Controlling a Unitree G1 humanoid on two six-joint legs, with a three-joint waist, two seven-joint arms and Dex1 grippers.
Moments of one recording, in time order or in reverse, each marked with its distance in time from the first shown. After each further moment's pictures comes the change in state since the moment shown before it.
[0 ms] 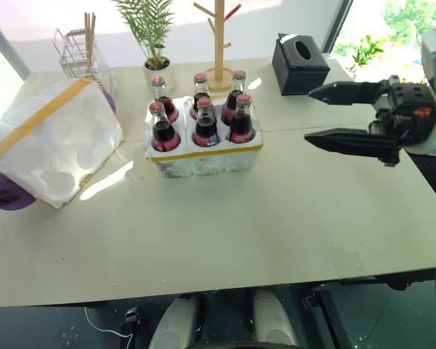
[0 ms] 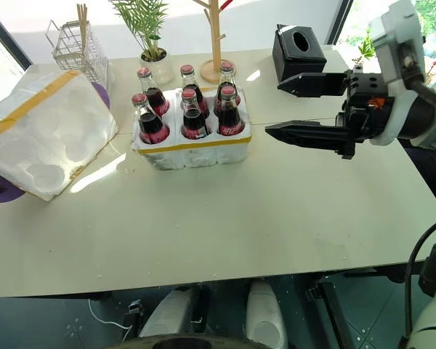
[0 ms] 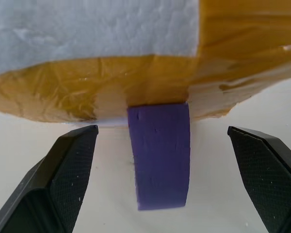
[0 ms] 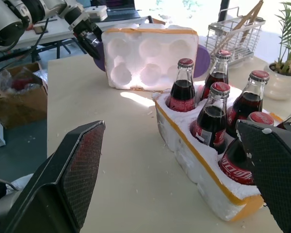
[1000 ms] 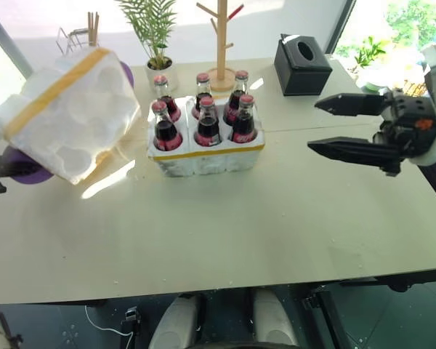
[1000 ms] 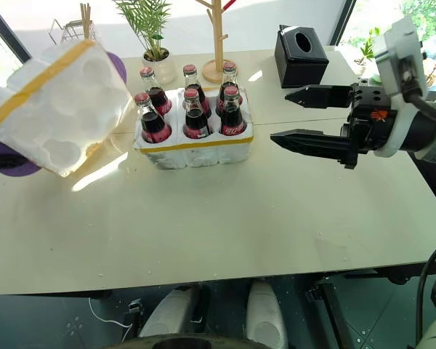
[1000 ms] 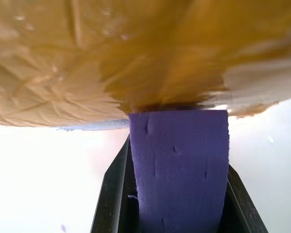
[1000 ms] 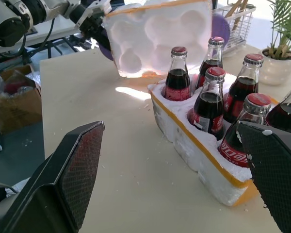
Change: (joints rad) left arm -0.131 -0.102 0.057 -0.012 0.002 -0.115 0.065; right arm 0.117 -0.043 -0.029 -0.033 0.070 -0.025 -0.088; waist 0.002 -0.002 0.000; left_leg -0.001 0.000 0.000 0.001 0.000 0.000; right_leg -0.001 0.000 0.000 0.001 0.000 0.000
